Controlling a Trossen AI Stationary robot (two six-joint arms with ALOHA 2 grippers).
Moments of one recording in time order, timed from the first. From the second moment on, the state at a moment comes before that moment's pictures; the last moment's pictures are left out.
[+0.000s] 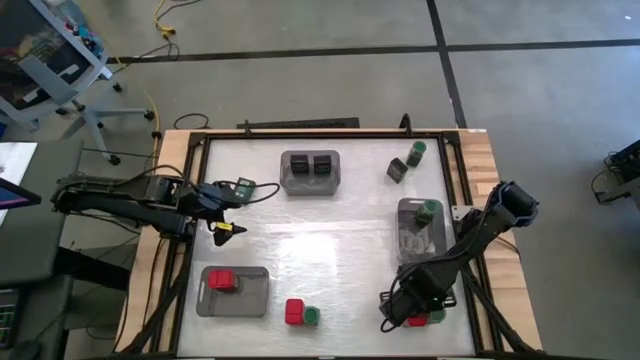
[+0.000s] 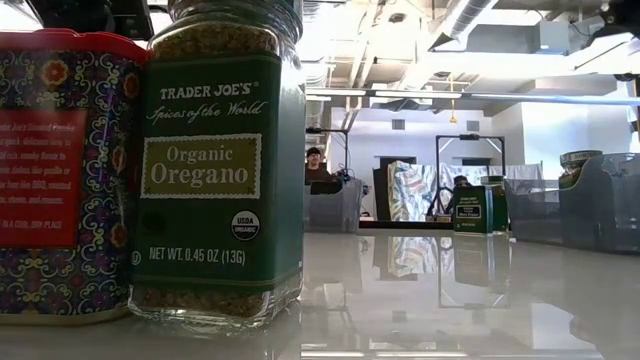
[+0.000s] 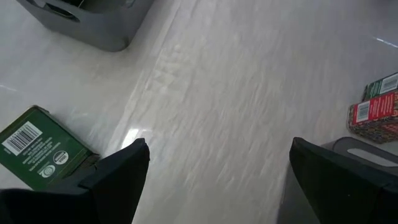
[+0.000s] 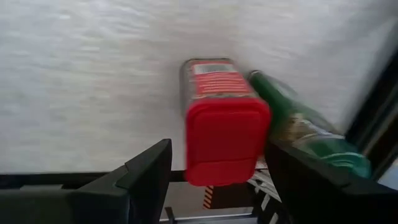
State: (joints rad) left arm -0.08 0.73 0.75 -0.84 -0.14 -0.43; right arm 0.70 1.72 1.33 -1.10 -0.27 2.18
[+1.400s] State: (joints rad) left arm -0.08 0.73 0.75 -0.84 -0.14 -0.40; right arm 0.68 1.72 1.33 -1.12 -0.23 2.10
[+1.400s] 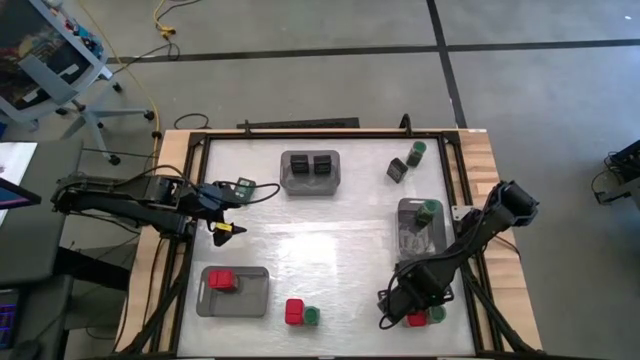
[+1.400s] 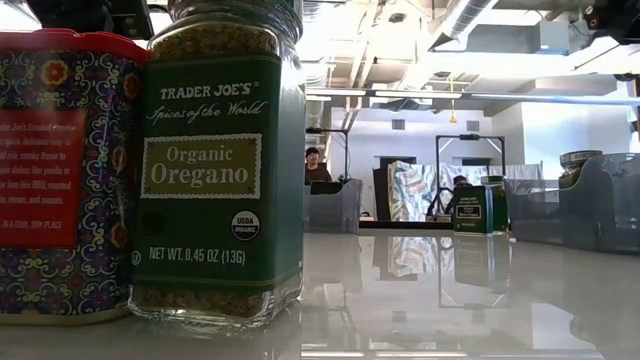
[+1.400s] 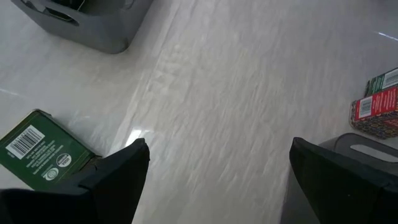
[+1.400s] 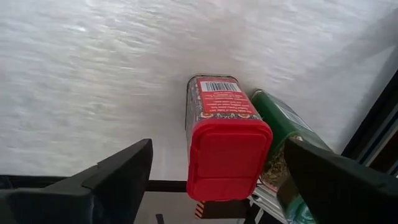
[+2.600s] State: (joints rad) left arm -0.08 0.73 0.75 -0.84 -0.14 -0.41; right arm 0.67 1.72 1.27 -1.01 -0.29 2.09
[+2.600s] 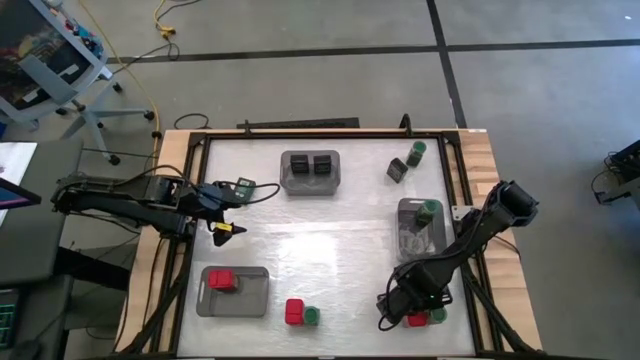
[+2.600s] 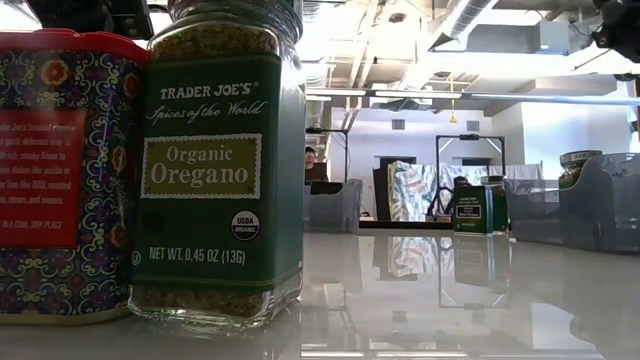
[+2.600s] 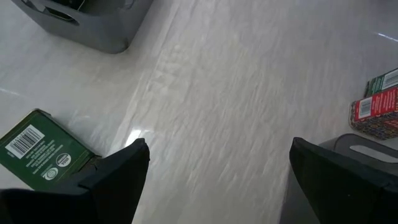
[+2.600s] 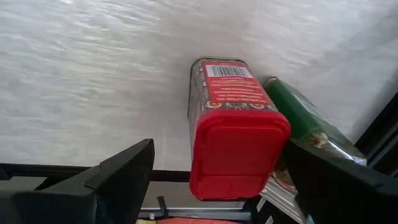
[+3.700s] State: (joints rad) left arm -0.08 0.73 0.75 -0.84 -0.14 -0.38; right arm 0.68 1.72 1.25 -0.98 -0.29 2.07
